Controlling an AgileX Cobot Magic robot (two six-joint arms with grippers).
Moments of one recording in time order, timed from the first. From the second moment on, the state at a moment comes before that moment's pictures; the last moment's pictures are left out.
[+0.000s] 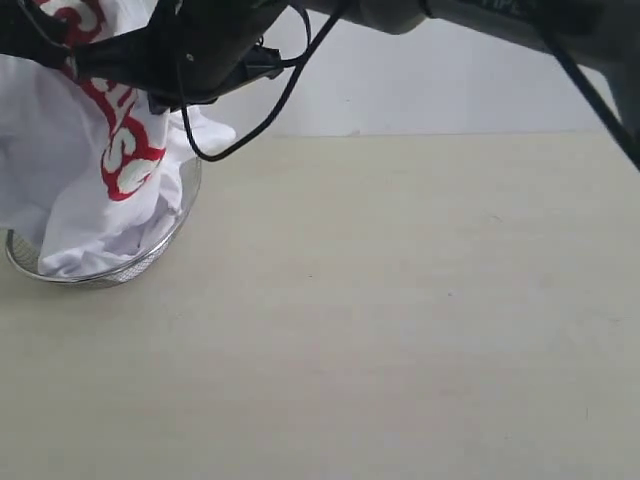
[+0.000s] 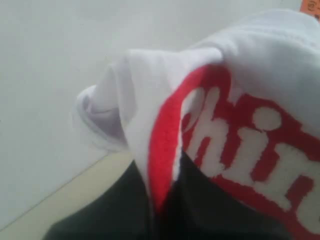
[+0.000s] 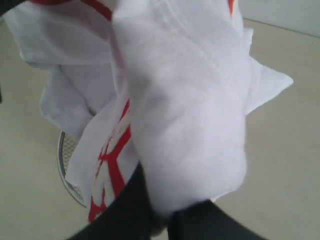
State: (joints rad) left arm 0.06 1.70 -1.38 -0.70 0.43 1.23; right arm 0.65 2.11 -2.03 0.04 0.70 0.27
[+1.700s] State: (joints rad) left arm 0.06 1.32 -1.52 -0.63 0.58 0.99; right arm 0.67 1.55 -1.69 -0.09 0.63 0.30
